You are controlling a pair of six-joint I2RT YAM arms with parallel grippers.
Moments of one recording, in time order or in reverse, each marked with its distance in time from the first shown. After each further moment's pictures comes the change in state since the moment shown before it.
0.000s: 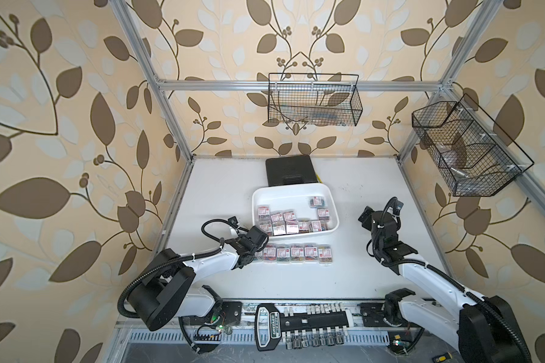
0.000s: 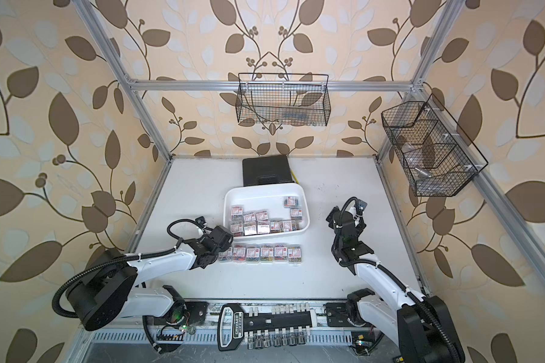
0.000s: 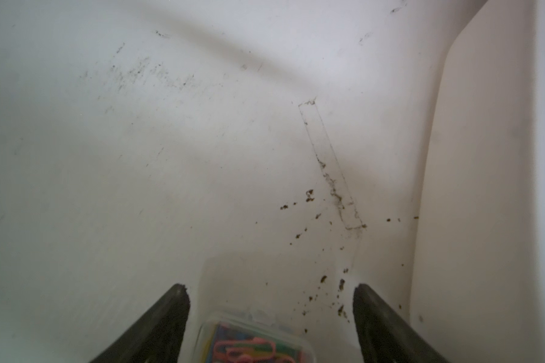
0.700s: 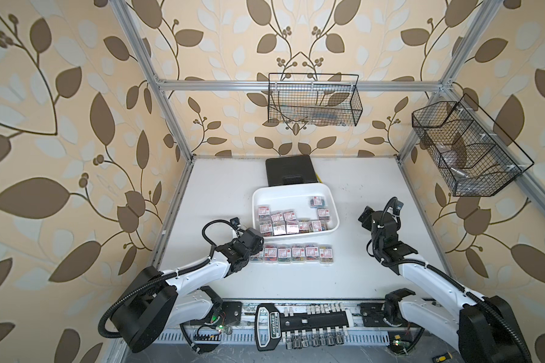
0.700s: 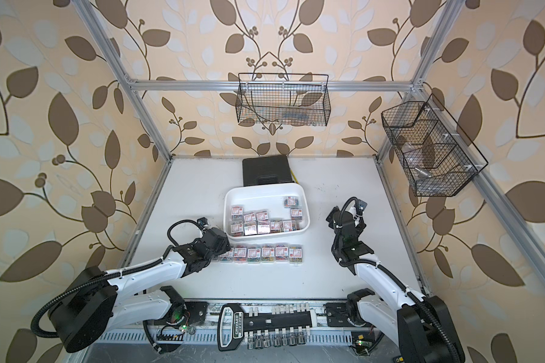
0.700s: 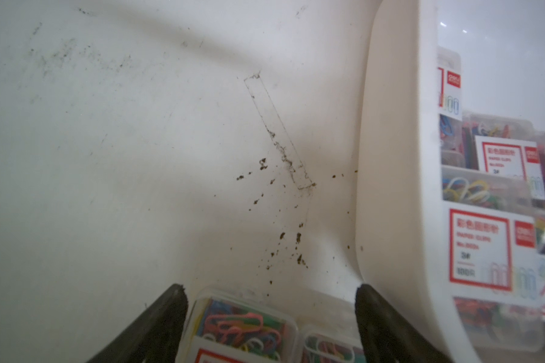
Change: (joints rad) left arm 0.000 -0.167 -0.066 0.025 0.152 0.112; right arm 0.000 0.000 0.000 0.000 0.000 0.000
